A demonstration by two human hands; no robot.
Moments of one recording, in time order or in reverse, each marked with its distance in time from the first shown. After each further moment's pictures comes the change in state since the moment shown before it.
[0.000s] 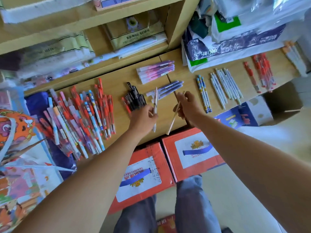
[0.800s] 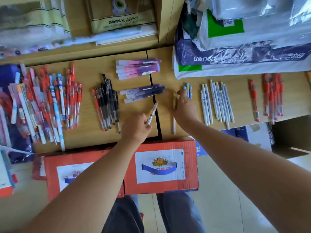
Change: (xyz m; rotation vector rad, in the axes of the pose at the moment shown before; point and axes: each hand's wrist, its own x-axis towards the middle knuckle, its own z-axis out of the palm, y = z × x) left_hand 0.041 0.048 0.109 0.360 0.170 -0.229; right_hand 0.090 0.035 -0.080 -0.805 -0.081 -0.264
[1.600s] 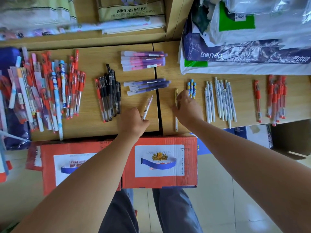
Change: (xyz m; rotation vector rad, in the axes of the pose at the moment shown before) left_hand -0.005 -0.013 0.007 -0.022 0.086 -0.193; right_hand -0.012 0.007 0.001 -0.138 -0.037 -0.101
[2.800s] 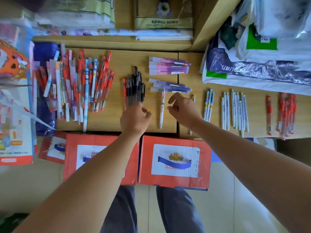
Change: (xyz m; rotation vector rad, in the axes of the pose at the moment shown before) left_hand -0.012 -0.044 -0.042 -0.224 0.138 0.002; right_hand -0.009 -0.066 0.004 0.154 -0.081 -0.264
